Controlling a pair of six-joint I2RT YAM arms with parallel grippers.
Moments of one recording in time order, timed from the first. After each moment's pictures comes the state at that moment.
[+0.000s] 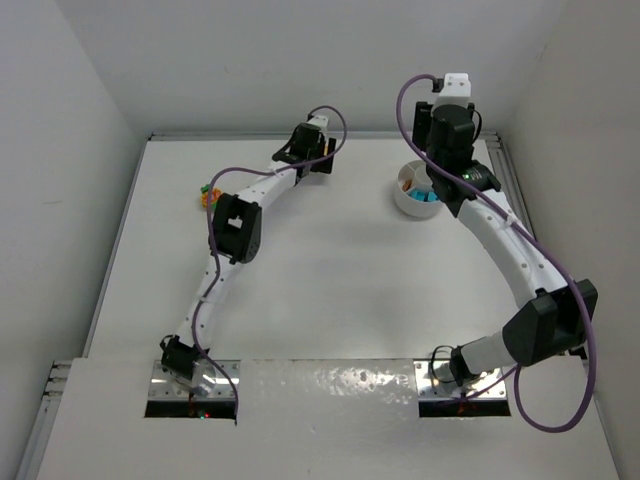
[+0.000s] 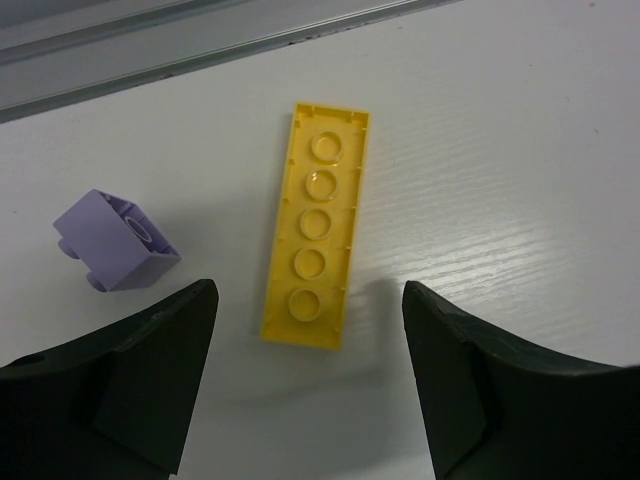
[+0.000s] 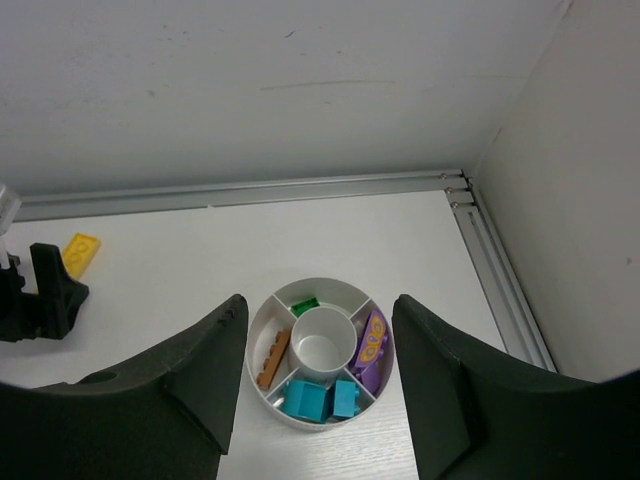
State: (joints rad) left arm -0.41 2.72 2.41 -0.29 -0.13 -0.10; right arm 0.31 1.46 1.37 -0.11 0.53 -0.02
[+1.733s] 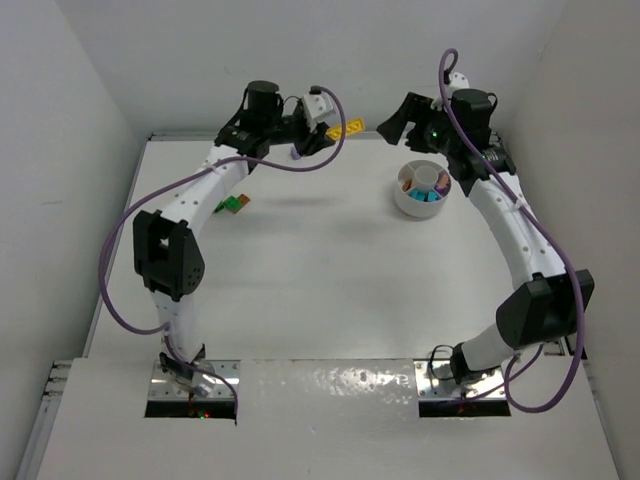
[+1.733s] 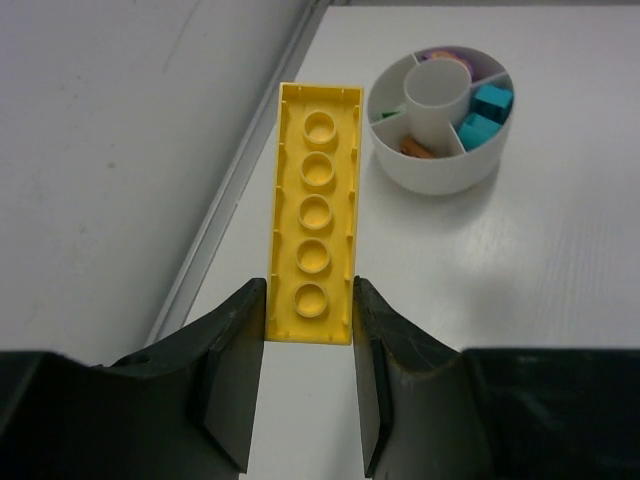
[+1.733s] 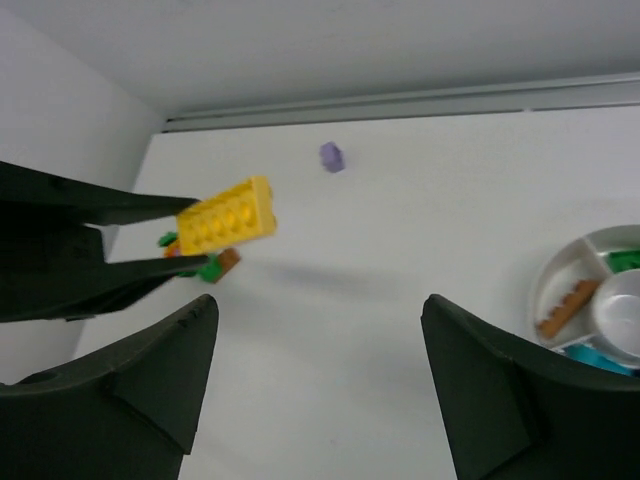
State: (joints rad) left arm -0.37 1.95 1.90 -0.29 0.69 0.51; right arm 0.18 1.53 1.52 -0.32 -0.20 0.39
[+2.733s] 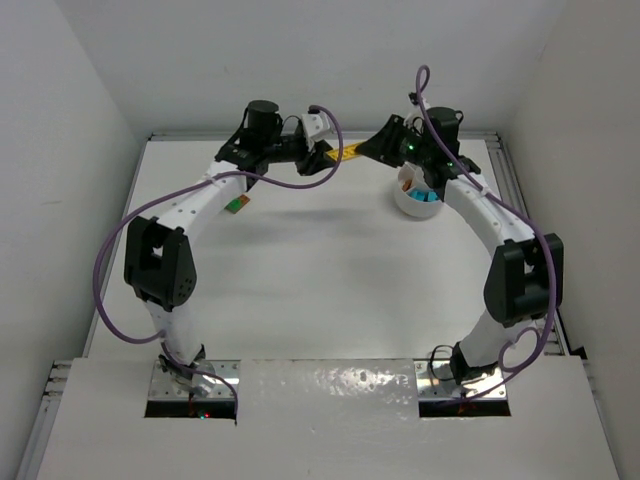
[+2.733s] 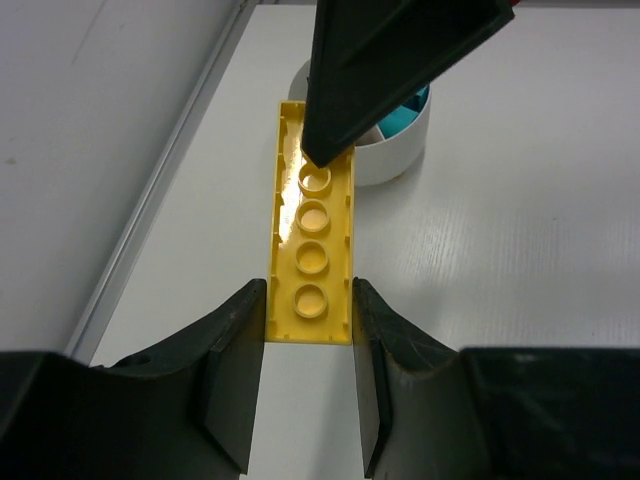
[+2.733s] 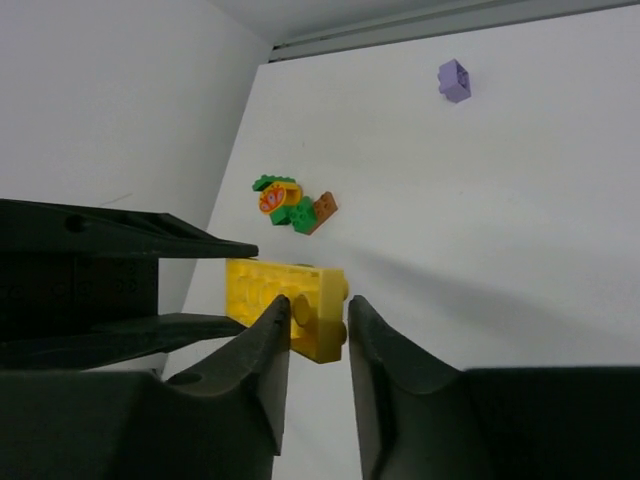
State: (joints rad) left arm -0.40 1.83 1.63 -0.17 0.79 0.48; right arm 0.21 1.69 1.37 0.00 -0.51 0.63
